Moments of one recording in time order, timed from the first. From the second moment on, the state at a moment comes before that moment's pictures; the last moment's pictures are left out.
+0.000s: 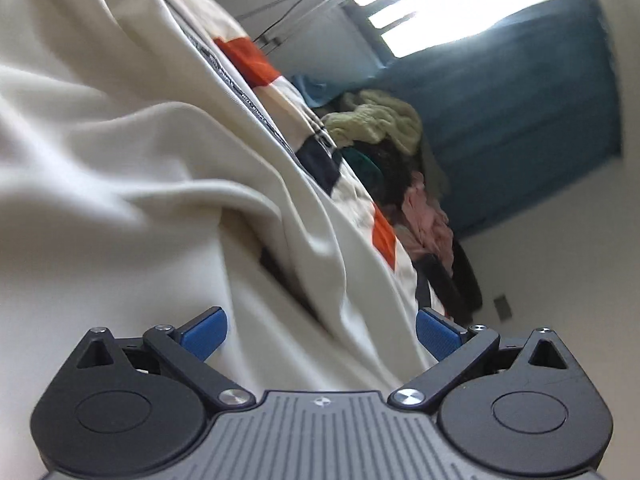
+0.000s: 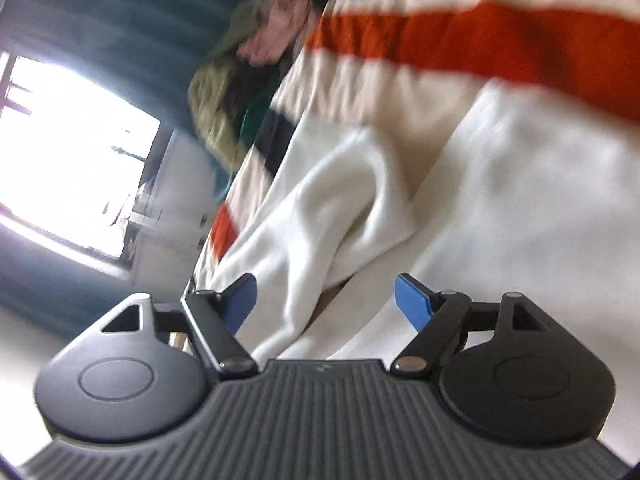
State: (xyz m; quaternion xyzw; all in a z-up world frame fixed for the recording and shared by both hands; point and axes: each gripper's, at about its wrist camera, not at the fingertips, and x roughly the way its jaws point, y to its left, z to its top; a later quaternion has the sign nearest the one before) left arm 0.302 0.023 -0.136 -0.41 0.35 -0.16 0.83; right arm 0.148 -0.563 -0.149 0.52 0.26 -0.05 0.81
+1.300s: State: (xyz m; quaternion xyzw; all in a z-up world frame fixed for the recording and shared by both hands) left arm 0.380 0.003 -0.163 -0.35 0.37 -0.11 0.85; right arm 0.191 -0.618 -0.145 0.51 0.22 -0.15 0.81
